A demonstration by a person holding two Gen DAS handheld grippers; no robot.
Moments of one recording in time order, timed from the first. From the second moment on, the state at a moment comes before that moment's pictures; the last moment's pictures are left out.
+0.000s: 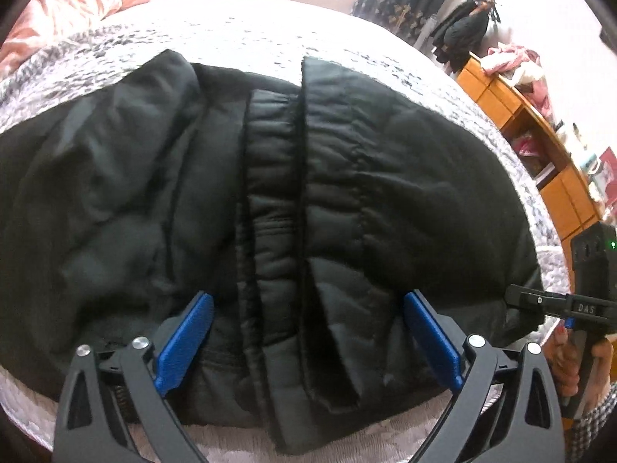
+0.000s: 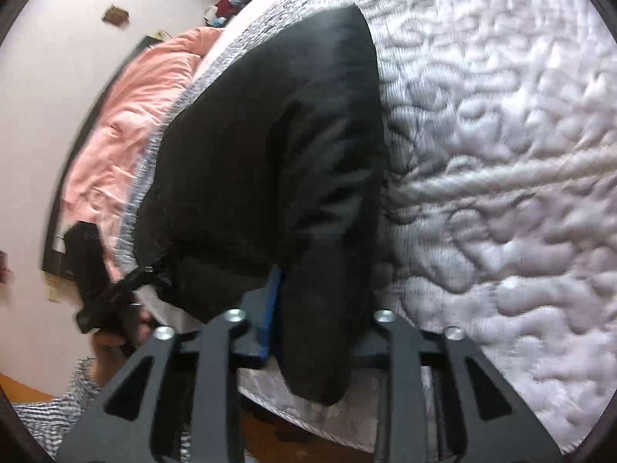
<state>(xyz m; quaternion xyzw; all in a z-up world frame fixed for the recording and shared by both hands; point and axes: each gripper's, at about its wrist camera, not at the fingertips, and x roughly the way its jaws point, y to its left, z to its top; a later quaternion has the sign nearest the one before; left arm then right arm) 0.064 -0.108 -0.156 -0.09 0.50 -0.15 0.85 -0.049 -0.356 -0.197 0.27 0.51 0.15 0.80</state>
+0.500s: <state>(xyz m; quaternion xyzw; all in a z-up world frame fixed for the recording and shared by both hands) 0.026 0.007 -0.137 -0.20 0.47 -0.08 0.85 -0.052 -0.195 -0.115 0.08 0.47 0.16 0.86</state>
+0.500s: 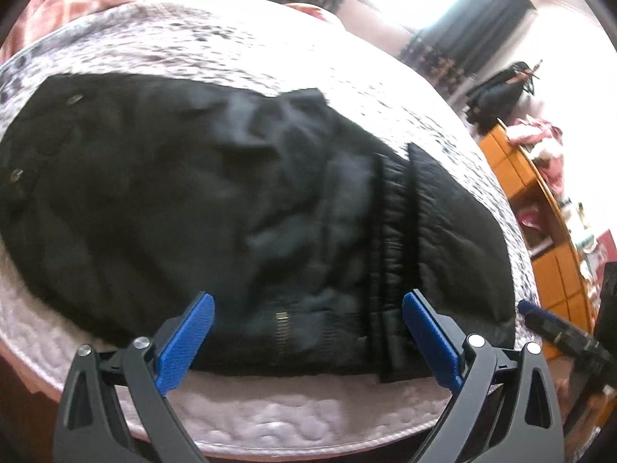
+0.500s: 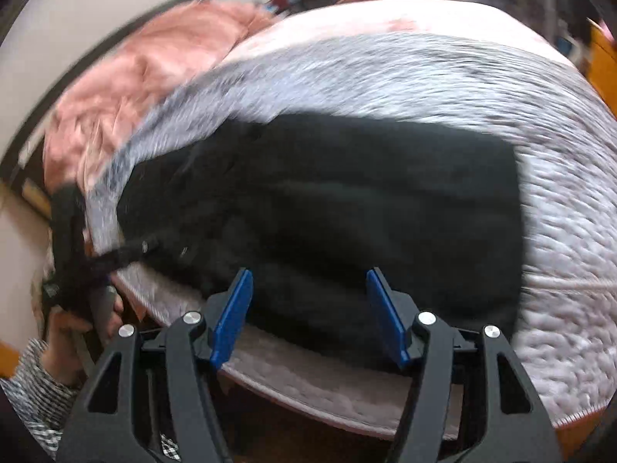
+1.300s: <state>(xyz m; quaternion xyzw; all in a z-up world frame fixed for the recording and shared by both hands) -0.017 0.218 -0.147 -0.41 0.40 0.04 0.81 -0.020 -0.145 -0.142 0.12 0.51 0.18 0.83</state>
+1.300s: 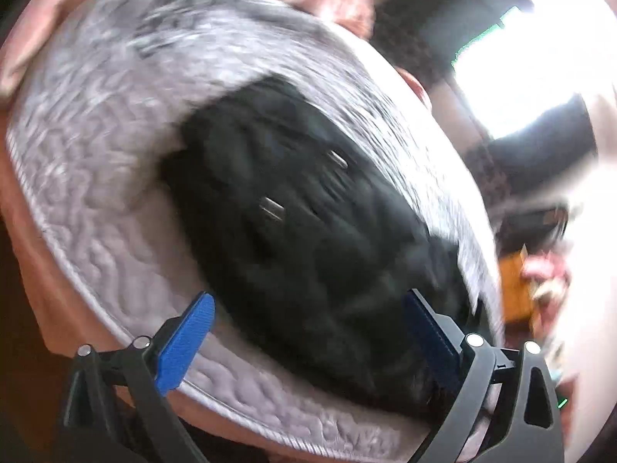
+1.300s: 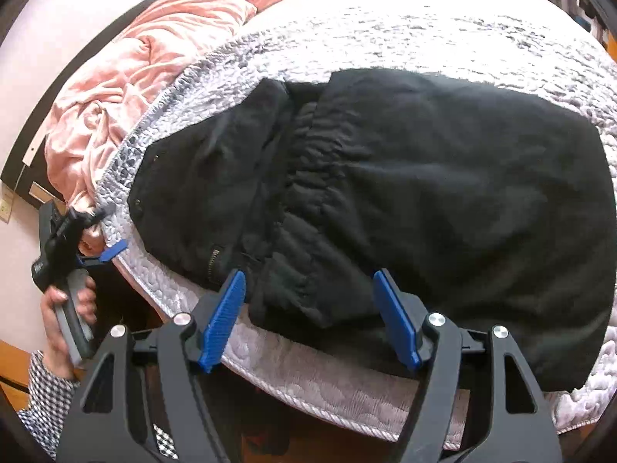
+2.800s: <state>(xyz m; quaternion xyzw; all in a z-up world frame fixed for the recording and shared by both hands) 0.003 0.262 -0.192 -0.62 0.27 0.00 0.74 -0.022 -0.165 -0.176 0.12 0.52 0.20 0.82</state>
